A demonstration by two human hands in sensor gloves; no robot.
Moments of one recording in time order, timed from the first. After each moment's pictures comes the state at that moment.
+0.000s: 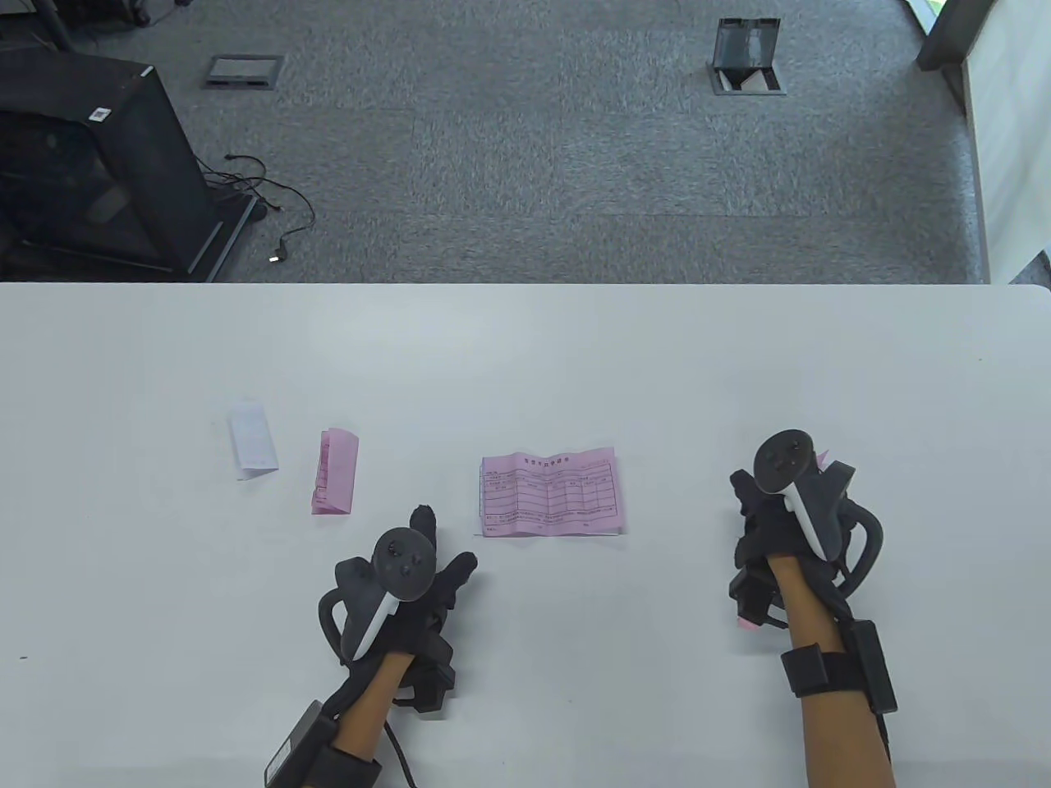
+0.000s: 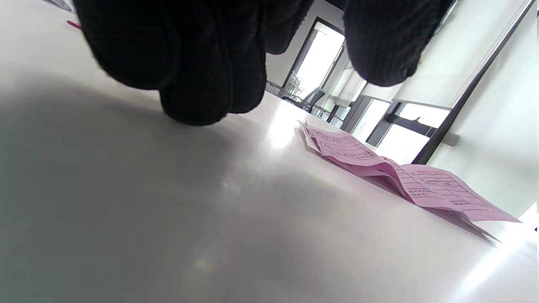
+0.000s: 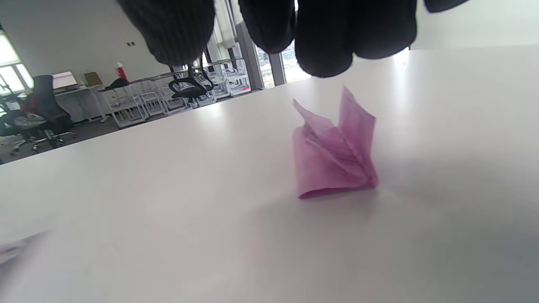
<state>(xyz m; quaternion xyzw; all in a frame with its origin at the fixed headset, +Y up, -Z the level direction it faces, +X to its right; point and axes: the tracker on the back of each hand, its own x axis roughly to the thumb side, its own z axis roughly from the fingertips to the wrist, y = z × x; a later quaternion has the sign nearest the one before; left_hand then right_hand) -0.163 -0.762 -0.246 -0.06 0.07 0.23 0.97 0.270 -0.706 -0.319 -0.28 0.05 0.96 0.09</state>
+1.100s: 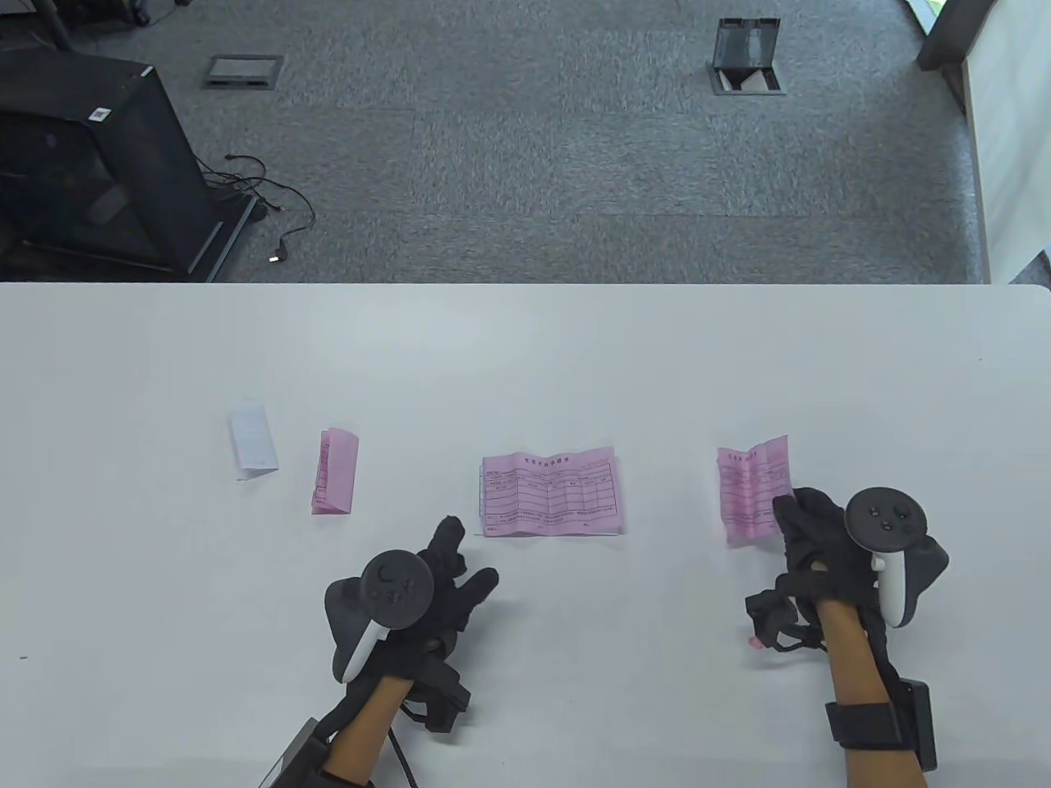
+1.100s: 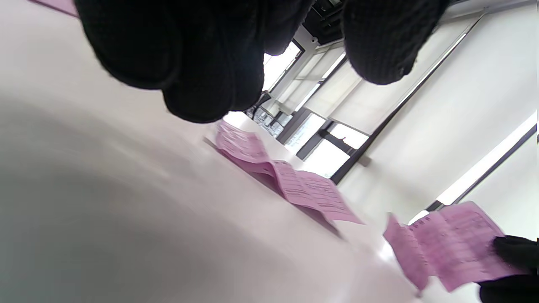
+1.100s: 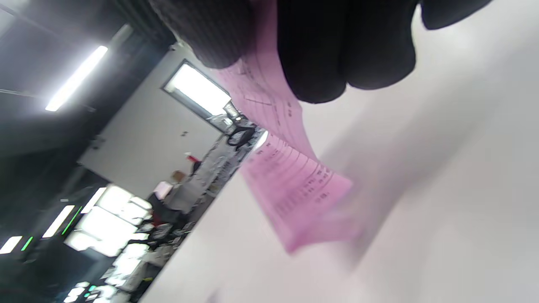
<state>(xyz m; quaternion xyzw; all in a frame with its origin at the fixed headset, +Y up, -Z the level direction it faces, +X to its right) -0.145 -0.748 -0.225 -0.05 -0.04 0.36 0.93 0.301 -0.730 -0.271 -0.20 -0.01 0.88 0.44</state>
